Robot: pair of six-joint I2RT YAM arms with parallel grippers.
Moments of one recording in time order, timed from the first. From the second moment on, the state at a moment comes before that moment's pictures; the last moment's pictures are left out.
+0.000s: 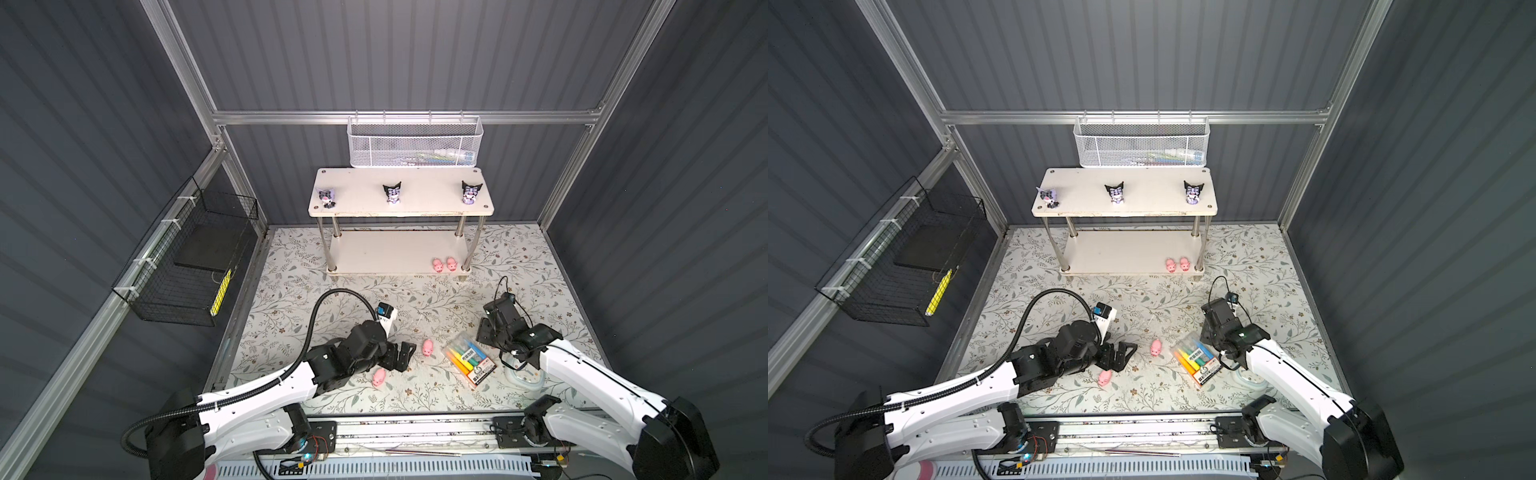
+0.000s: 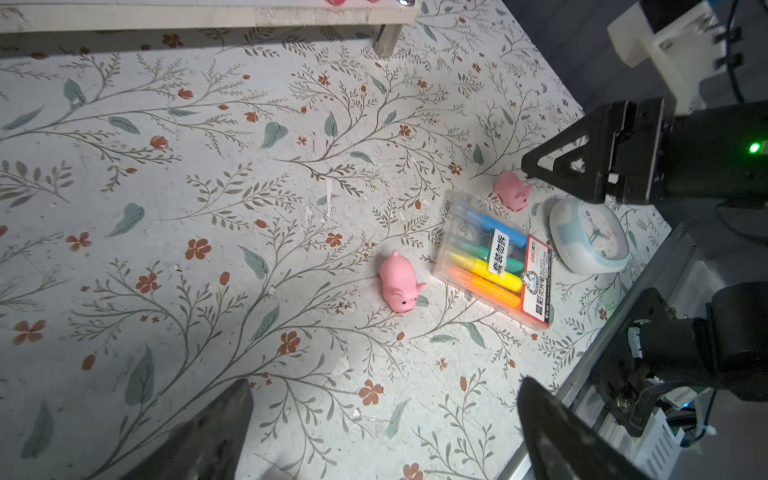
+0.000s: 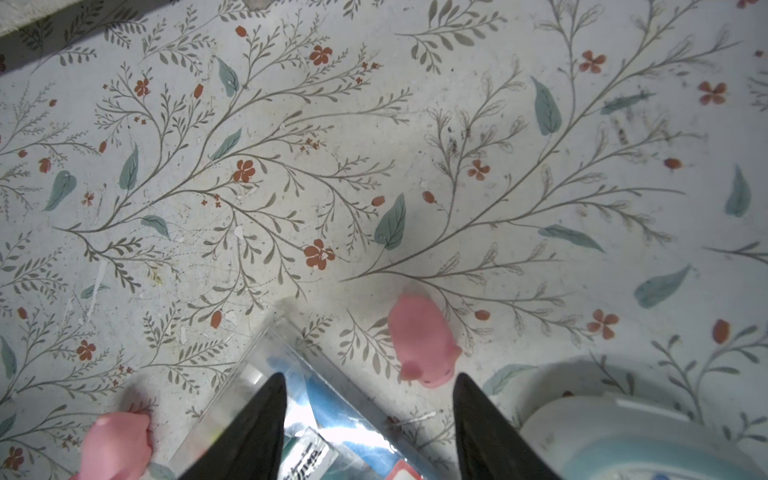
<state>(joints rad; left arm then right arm) -1.06 1.07 0.61 -0.19 -0.09 -0.52 0.49 1.04 0.58 -0.59 0.29 0.72</state>
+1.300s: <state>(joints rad) -1.09 1.20 0.67 -0.18 -0.25 -0.44 0.40 1.35 0.61 -0.49 0.17 0.75</state>
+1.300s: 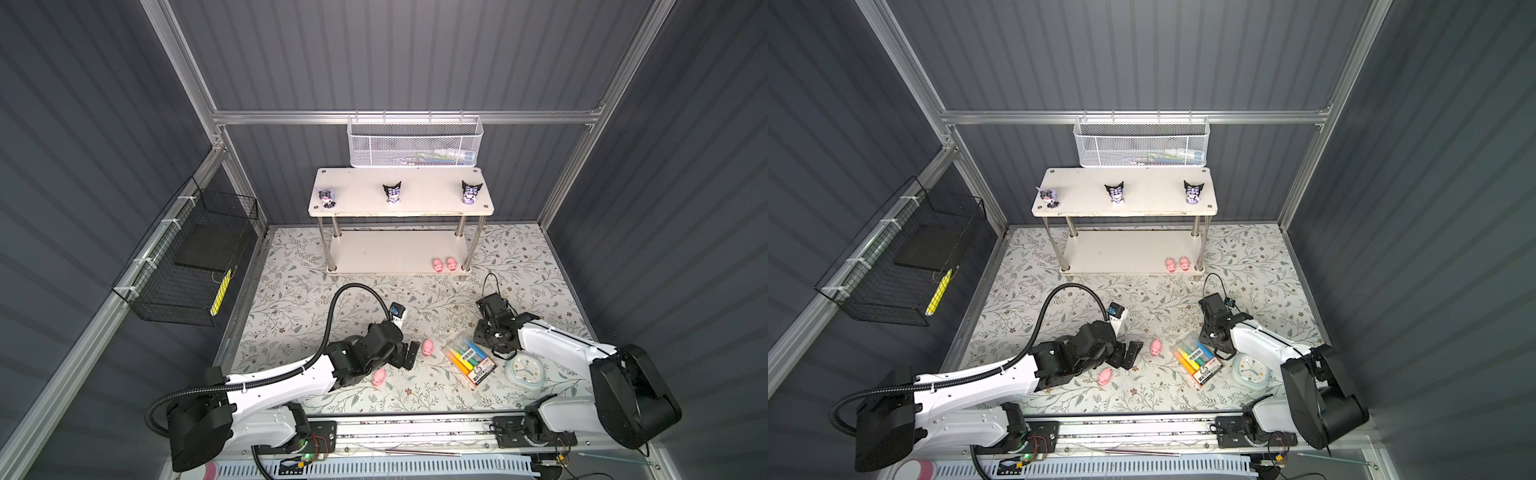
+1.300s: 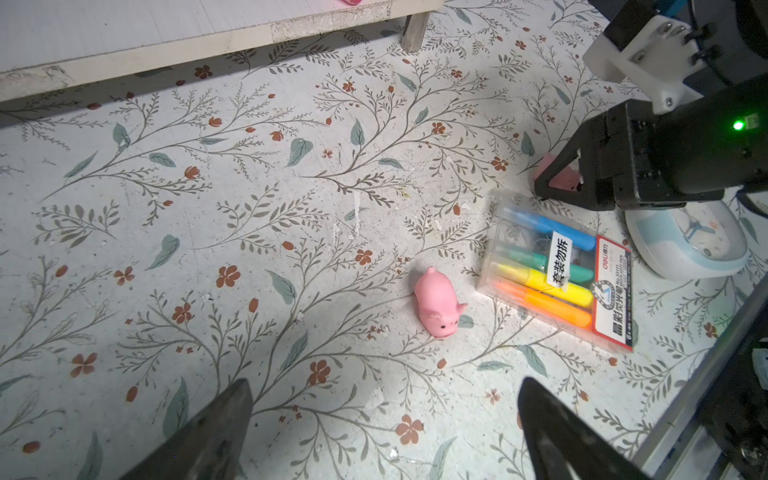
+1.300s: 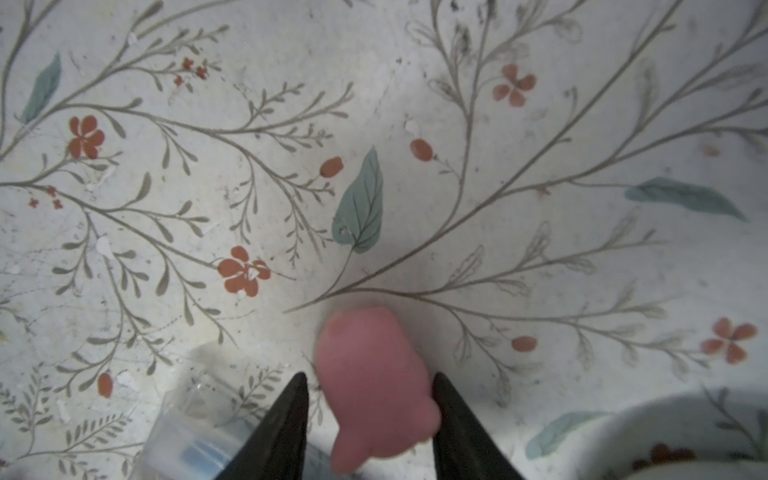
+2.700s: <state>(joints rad) -0.96 1.11 0.67 -0.26 -0.27 -0.40 0.50 1.50 0.93 -0.59 0.17 0.68</state>
